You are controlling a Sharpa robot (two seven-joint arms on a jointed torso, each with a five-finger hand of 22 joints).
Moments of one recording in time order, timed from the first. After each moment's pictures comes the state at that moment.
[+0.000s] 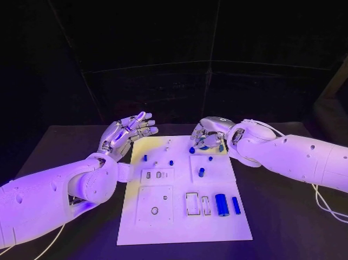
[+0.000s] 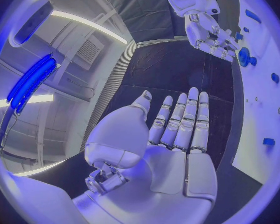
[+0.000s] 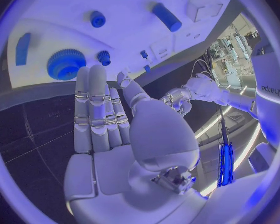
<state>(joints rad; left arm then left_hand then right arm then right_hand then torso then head) 1.15 -0.80 -0.07 1.53 0.08 -0.27 0.67 1.15 0.19 0.00 0.06 0.10 0.79 0.20 0.12 0.06 0.83 0.23 0.15 0.06 0.88 0.19 0.21 0.09 0.15 0.68 0.29 0.25 0.12 1.26 -0.67 -0.06 1.26 -1.44 -0.26 0.06 1.30 0.03 0.10 -0.27 0.18 1.03 0.16 0.07 0.07 1.20 0.08 0.07 0.06 1.46 0.00 0.63 0.35 0.17 1.14 0.09 0.75 0.33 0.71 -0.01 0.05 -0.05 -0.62</state>
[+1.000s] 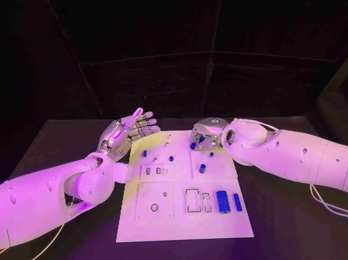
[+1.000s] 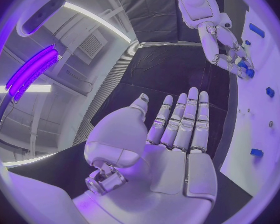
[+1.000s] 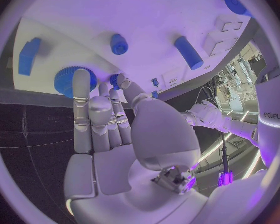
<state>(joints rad) 1.15 -0.82 -0.07 1.56 0.10 -0.21 0.67 1.10 0.21 -0.02 0.11 0.10 0.80 0.20 0.12 0.06 0.83 0.23 0.15 0.06 0.89 0.19 0.21 0.09 0.15 0.68 0.29 0.25 0.11 1.26 -0.65 -0.06 1.29 -1.68 -0.17 -0.06 1.28 0.03 0.19 -0.25 0.17 1.03 0.16 0.07 0.07 1.17 0.09 0.07 0.06 1.47 0.00 1.11 0.82 0.17 1.15 0.09 0.97 0.49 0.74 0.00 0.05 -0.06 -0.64</state>
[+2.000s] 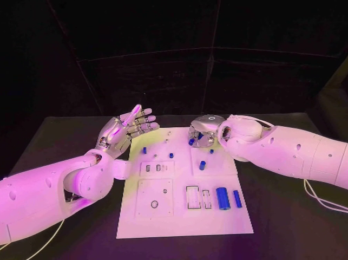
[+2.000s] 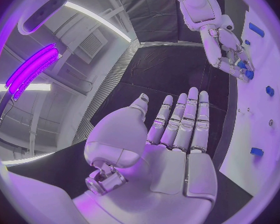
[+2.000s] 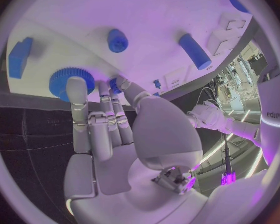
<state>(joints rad) 1.15 -0.82 -0.07 1.55 0.10 -0.18 0.67 1.10 0.21 -0.02 0.11 0.10 0.80 0.20 0.12 0.07 0.83 0.23 0.15 0.06 0.89 0.19 0.21 0.09 0.15 0.69 0.29 0.25 0.11 1.26 -0.62 -0.06 1.25 -1.68 -0.14 -0.07 1.28 0.01 0.36 -0.18 0.16 1.07 0.17 0.08 0.07 1.22 0.09 0.07 0.07 1.46 0.03 1.57 1.31 0.17 1.17 0.12 1.12 0.65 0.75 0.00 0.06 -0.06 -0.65</state>
